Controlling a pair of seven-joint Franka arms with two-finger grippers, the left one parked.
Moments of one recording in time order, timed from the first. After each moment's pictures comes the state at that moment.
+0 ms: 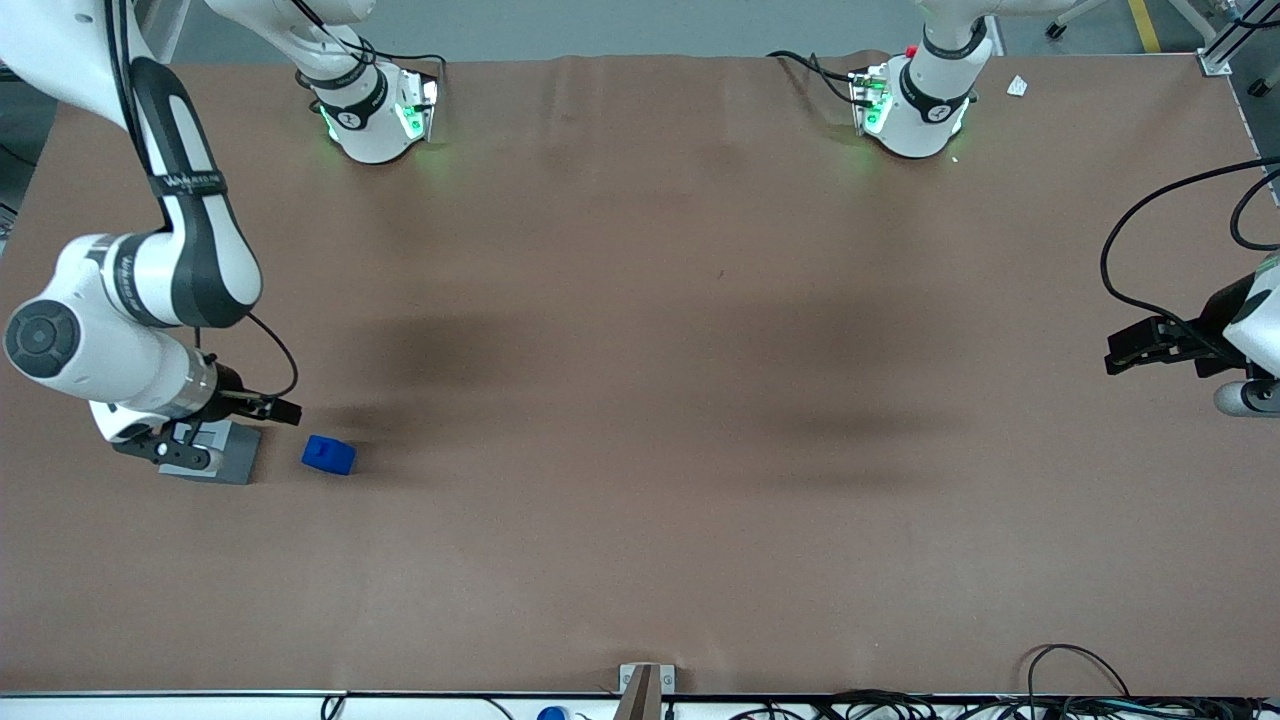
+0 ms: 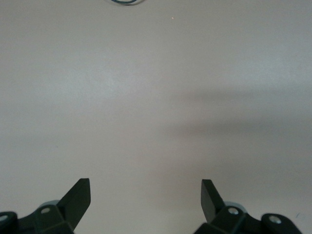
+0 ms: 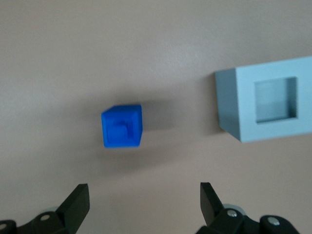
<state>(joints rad) -0.05 0.38 0.04 -1.83 -0.01 2.17 0.21</state>
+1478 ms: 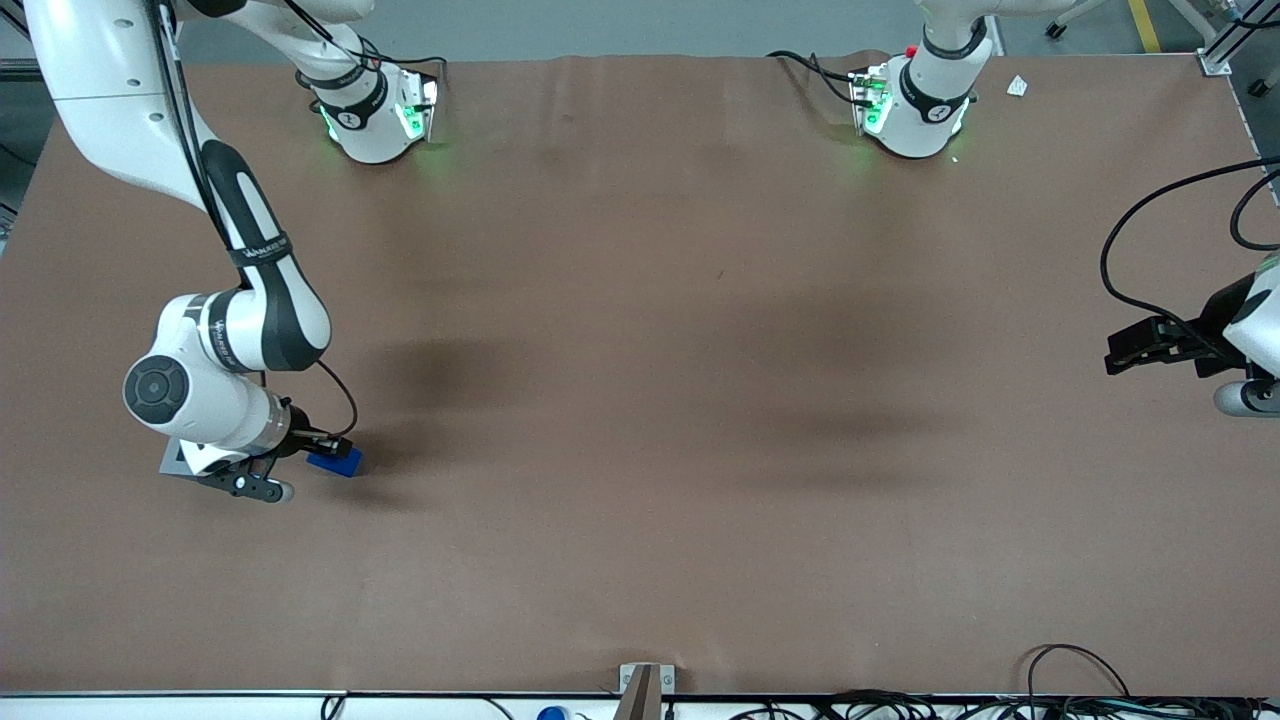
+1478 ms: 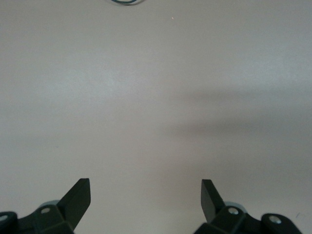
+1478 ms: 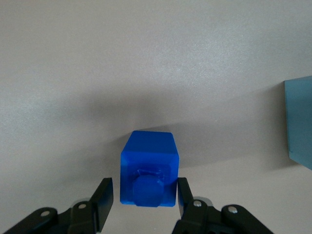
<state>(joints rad) 0.00 0.56 0.04 -1.78 -0.01 2.31 0.29</state>
